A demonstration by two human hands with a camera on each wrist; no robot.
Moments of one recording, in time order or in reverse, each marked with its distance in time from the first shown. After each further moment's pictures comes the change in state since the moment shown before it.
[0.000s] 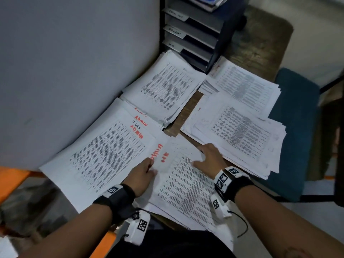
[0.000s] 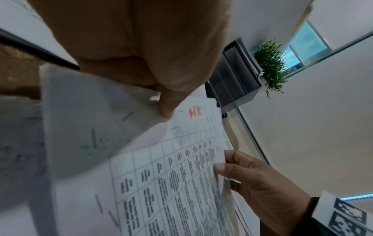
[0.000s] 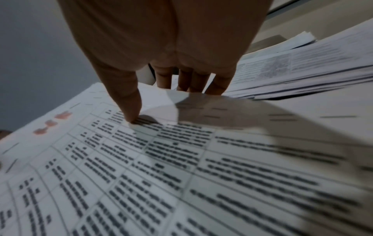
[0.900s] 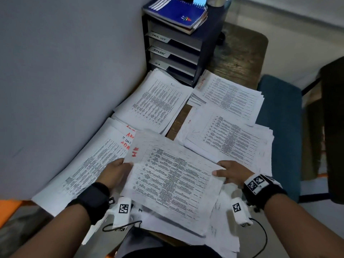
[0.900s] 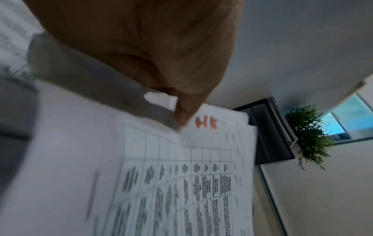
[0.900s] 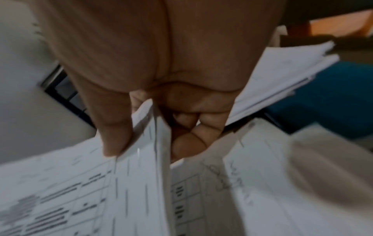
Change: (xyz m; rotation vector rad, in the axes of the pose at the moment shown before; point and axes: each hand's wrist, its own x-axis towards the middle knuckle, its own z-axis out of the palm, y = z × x) left_hand 0.025 0.005 -0.072 -0.527 0.108 -0.274; right_hand -0.011 0.079 -0.053 0.579 -0.184 0.201
